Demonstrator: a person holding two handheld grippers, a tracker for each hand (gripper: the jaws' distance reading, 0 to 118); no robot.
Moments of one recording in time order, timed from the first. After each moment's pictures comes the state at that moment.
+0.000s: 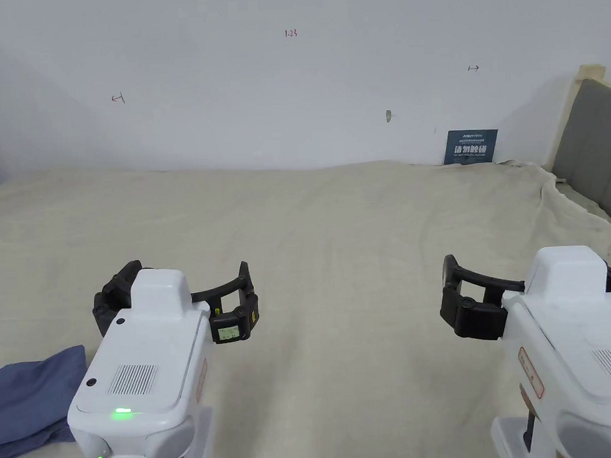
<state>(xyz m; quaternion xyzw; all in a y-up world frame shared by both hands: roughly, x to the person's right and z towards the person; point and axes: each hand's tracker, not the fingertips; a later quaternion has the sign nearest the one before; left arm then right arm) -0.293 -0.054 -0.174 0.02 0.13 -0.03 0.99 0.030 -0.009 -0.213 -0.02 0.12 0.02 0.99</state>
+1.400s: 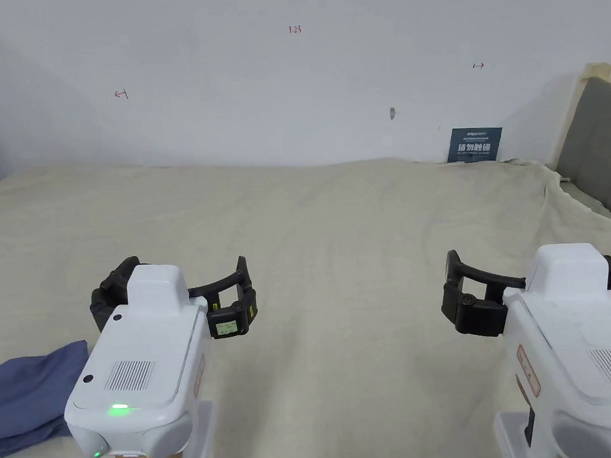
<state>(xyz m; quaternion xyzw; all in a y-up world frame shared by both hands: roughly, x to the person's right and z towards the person) -0.297 -0.053 -0.172 0.03 0.13 -0.03 0.99 0.029 -0.012 -0.217 -0.01 0.11 0.04 0.99</state>
